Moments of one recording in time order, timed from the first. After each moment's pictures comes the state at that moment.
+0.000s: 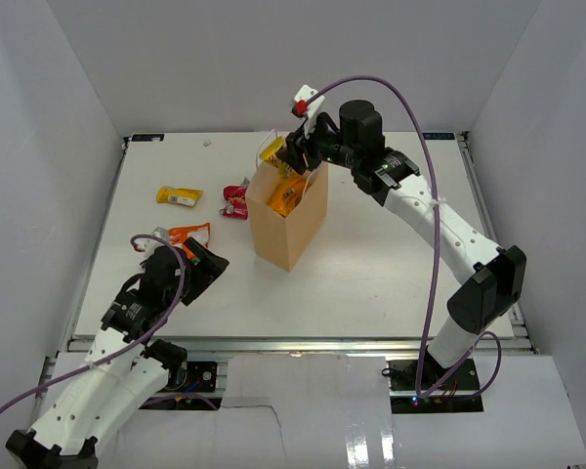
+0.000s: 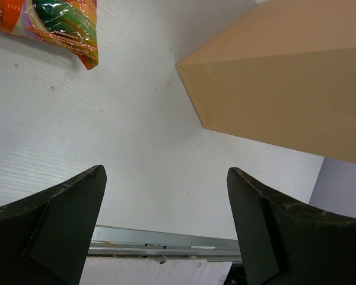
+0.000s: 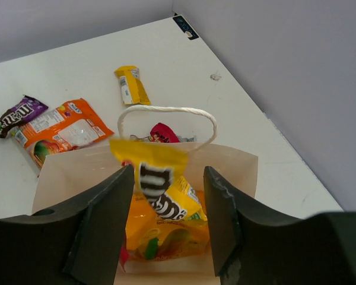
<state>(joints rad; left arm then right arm) -0.46 0.59 0.66 -0.74 -0.18 -1.05 0.64 1.66 1.71 -0.23 -0.37 -0.22</state>
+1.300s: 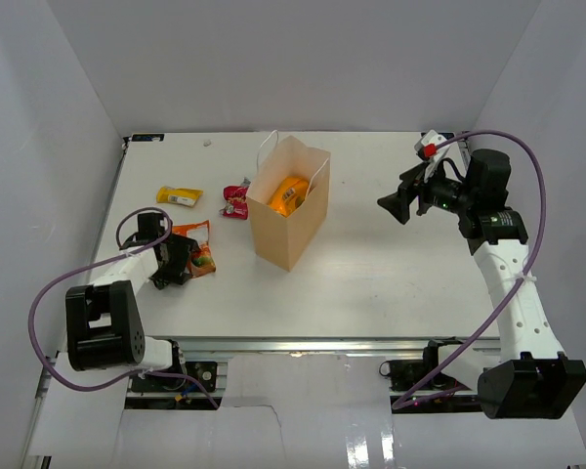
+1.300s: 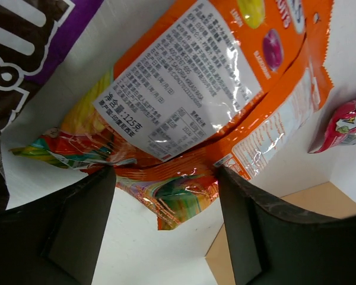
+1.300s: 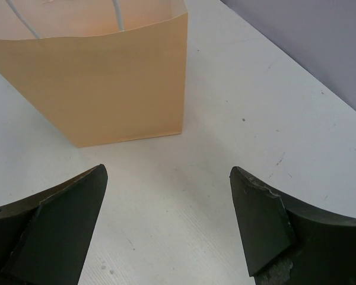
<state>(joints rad) 0.11 1.38 0.68 -0.39 0.05 -1.14 0.05 1.10 1.15 -0.41 -0.80 -0.35</state>
